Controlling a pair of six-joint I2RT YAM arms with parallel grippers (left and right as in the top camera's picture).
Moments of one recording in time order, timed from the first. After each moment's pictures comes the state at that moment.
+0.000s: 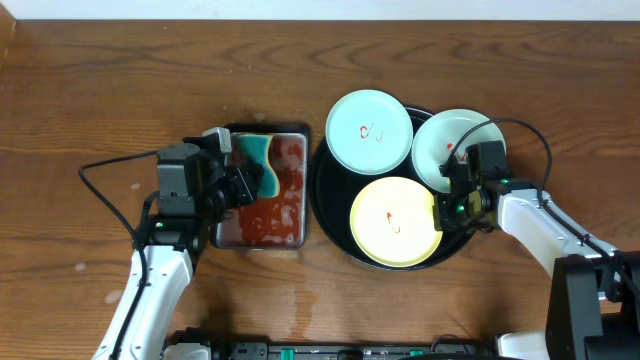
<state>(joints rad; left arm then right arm) -0.03 1.17 0.64 -0.22 0.47 -0.45 0.11 1.61 0.77 -0.54 -0.27 0.08</state>
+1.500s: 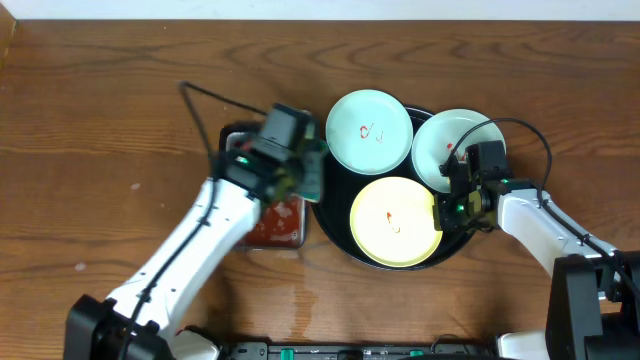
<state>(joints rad) -0.51 1.49 1.15 -0.71 0.07 -0.45 0.11 1.61 0.77 -0.54 -0.27 0.08</state>
